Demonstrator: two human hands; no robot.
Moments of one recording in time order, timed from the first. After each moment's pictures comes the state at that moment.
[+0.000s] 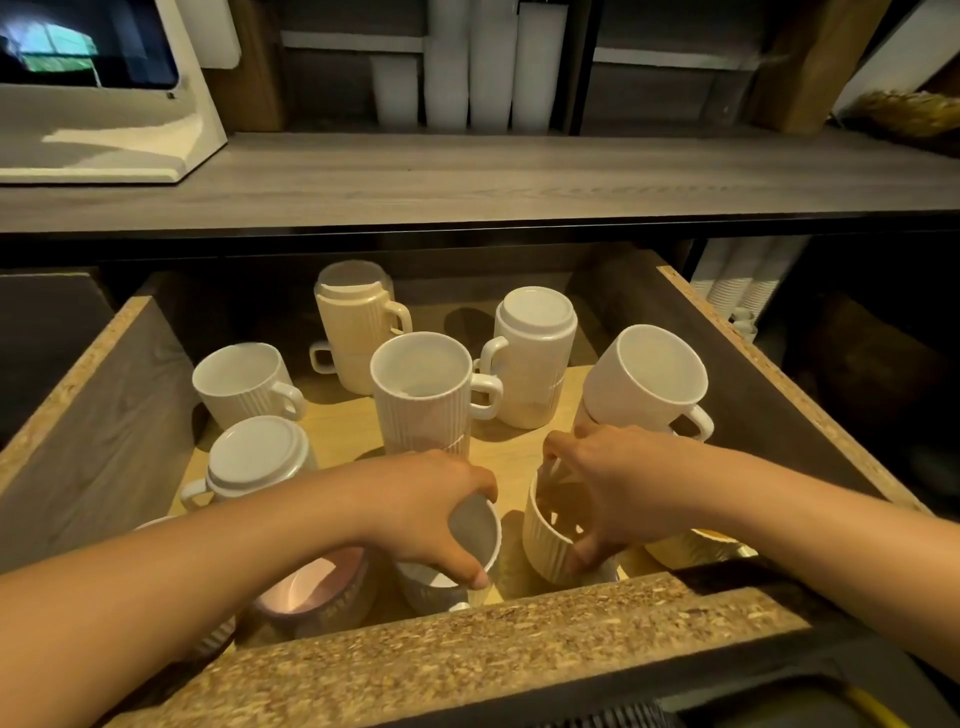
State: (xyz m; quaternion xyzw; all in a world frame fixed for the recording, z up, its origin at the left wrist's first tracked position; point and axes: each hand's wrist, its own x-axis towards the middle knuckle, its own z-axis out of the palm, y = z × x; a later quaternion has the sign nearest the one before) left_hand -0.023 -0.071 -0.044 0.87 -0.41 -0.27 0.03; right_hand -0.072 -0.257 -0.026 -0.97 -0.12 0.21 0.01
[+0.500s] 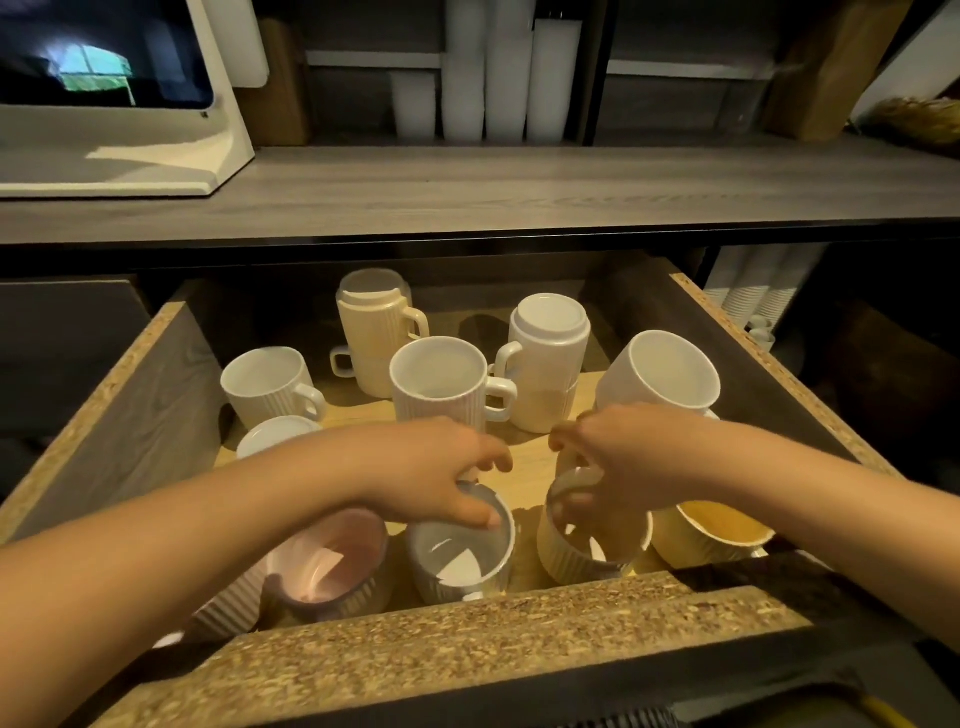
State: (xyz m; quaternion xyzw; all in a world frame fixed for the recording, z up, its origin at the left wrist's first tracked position) left_hand -0.022 -0.066 -0.016 0.88 -0.42 -0.23 0.06; right_hand -0.063 -0.248 -0.011 -0.97 -0.13 0.18 -0.04
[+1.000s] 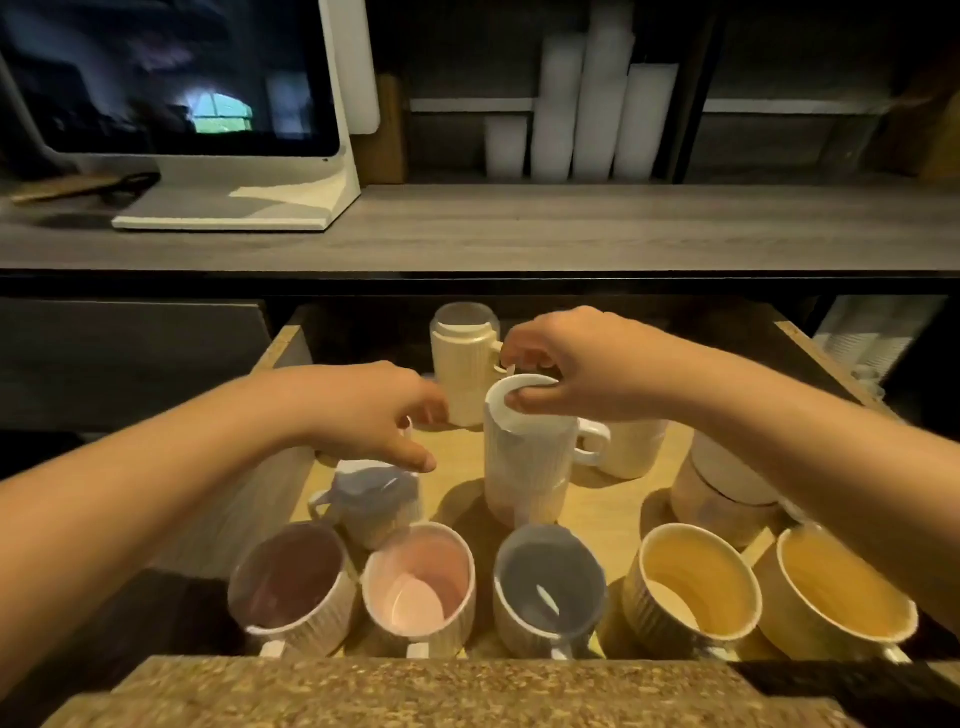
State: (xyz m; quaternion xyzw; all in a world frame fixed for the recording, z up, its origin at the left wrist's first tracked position) left_hand 0.014 0.021 0.025 0.94 -0.27 -0.18 0.03; right_hand 0.003 -0.176 0.039 -0.97 -0.22 -0.02 0.09
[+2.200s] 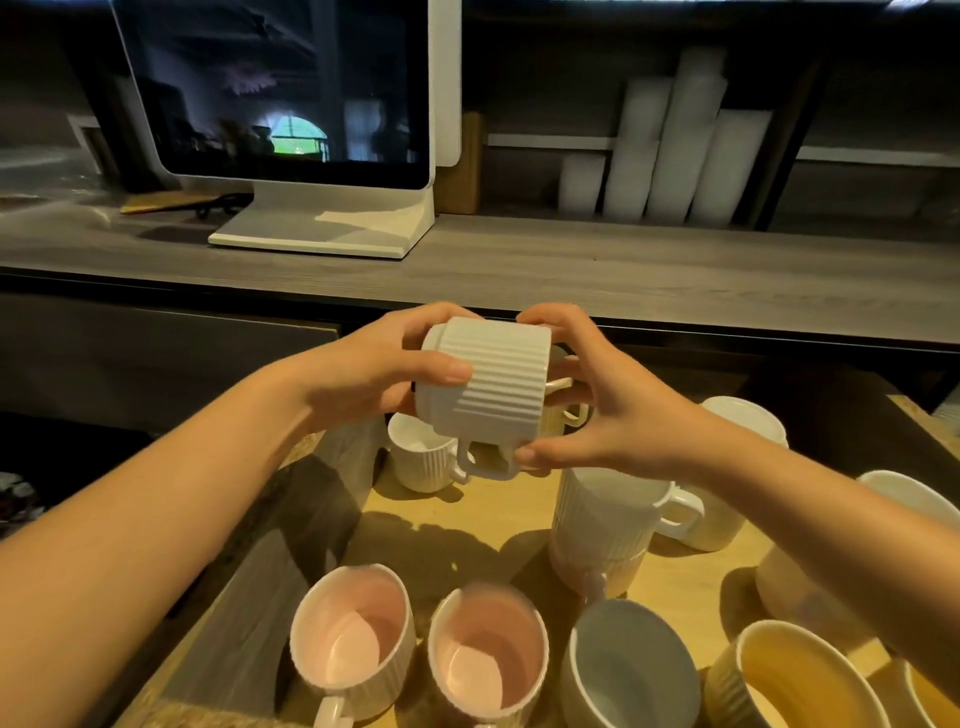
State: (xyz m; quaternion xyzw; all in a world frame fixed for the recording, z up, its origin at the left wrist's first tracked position) left_hand 0.056 0.083 0.035 0.76 -0.22 -0.19 0.59; right_hand 0.035 -0.144 0.027 -0.85 -0.33 0.01 0.41
